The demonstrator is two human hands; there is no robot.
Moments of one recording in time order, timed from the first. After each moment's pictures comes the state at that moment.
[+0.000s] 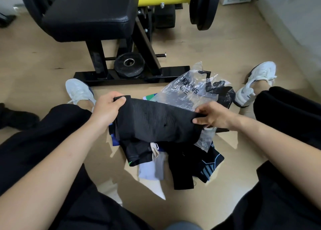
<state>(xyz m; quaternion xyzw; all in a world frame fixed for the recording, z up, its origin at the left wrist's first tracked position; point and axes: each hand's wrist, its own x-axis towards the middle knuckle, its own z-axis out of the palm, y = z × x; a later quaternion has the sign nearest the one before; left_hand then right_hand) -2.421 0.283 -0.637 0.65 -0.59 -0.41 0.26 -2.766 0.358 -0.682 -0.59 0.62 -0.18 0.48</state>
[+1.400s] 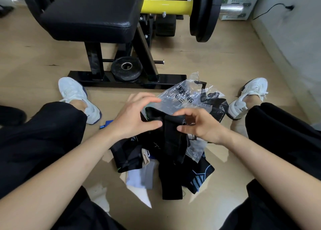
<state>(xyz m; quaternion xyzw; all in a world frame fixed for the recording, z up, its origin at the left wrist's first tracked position) -2.481 0.308 -0.634 0.43 -0.83 -0.31 0.20 -2.732 0.367 -0.648 -0.62 0.53 -0.29 0.50</state>
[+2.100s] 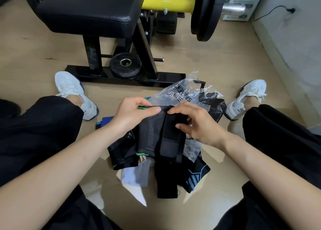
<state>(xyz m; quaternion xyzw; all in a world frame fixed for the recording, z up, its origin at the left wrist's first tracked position) -2.500 0.307 -0.641 0.56 -0.60 -0.50 0.28 -2.733 0.369 -0.646 -0.76 0.51 -0.27 0.30</state>
